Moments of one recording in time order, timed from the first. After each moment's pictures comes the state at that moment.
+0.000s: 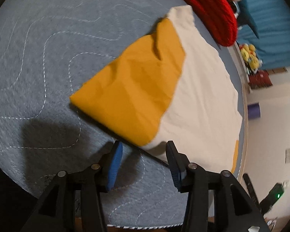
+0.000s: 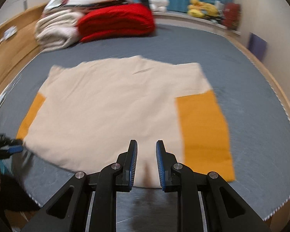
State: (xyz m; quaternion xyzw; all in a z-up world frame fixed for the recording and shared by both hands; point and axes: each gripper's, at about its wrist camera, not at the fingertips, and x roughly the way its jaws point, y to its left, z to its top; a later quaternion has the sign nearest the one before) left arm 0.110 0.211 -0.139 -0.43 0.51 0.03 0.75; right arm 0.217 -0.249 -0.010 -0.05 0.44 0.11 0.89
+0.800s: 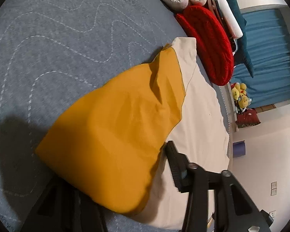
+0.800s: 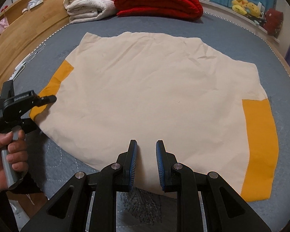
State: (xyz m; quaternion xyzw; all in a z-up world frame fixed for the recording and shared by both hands) left arm 0.151 0.213 -0.170 -0.50 0.38 0.06 0.77; right arm 0.237 -0.161 -0.055 -0.09 0.49 0.21 0.84
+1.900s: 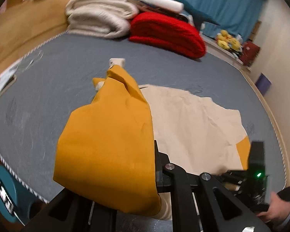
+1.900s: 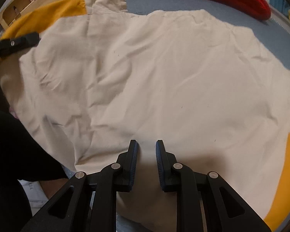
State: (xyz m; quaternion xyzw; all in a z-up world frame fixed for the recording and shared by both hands) left arm 0.093 0.191 -0.005 -0.14 0.40 0.05 0.90; right arm 0.209 -0.030 -0.093 -0.13 0.53 0.37 0.76
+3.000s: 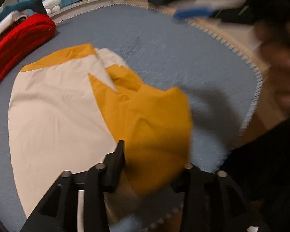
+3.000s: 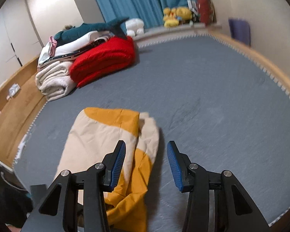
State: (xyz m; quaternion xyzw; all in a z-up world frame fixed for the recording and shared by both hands) left arm 0.125 -0.199 -0.046 0.10 0.48 -0.27 0.83; right arm 0.227 -0.415 0.029 0.13 0.39 0.13 0.90
